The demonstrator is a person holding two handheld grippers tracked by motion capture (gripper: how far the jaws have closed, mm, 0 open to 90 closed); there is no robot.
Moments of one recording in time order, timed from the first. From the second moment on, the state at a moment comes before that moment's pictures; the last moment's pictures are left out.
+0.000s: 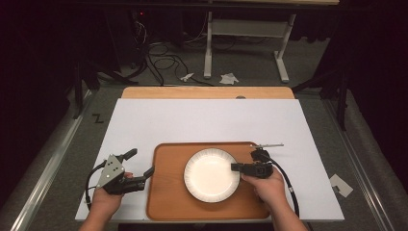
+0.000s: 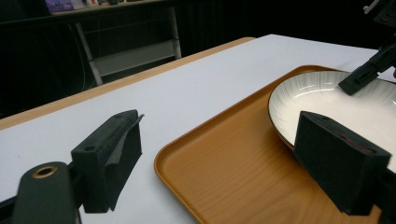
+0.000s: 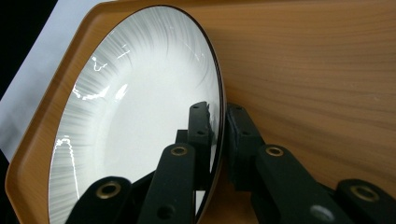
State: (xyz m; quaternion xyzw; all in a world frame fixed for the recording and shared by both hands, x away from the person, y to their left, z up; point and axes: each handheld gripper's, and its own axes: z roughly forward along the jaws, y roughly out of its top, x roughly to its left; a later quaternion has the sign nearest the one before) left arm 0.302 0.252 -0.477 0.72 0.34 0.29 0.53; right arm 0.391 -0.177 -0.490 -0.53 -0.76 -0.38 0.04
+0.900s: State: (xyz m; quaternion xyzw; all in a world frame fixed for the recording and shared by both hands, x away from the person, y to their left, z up) left arm 0.302 0.251 -0.477 0.72 0.34 0.29 0.53; right arm 0.389 -0.175 -0.495 -0.51 -0.79 -0.34 0.03
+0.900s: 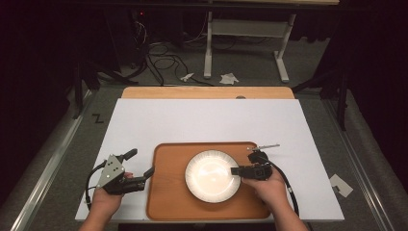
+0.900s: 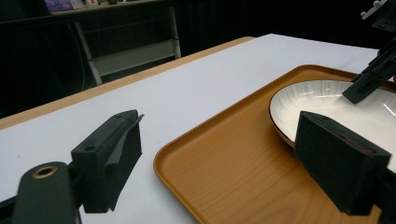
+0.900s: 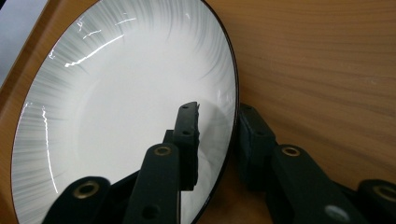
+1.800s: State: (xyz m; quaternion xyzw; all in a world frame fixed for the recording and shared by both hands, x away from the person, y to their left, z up) left arm 0.302 0.252 -0.477 0.72 0.34 0.29 0.53; right arm 0.381 -0.207 -0.446 -0.46 -0.76 -0.45 -0.08
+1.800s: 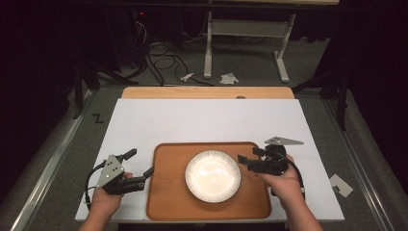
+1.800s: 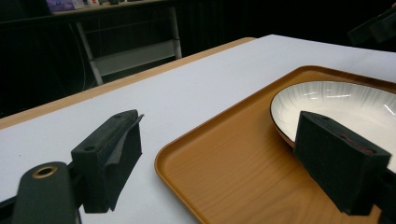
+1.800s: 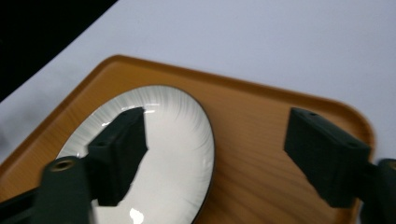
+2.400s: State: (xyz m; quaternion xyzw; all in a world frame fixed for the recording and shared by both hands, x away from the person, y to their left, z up) left arm 0.305 0.248 -0.481 0.73 0.34 0.29 0.52; right arm 0.341 -0.292 -0.459 -0.48 -0.72 -0.47 -0.17
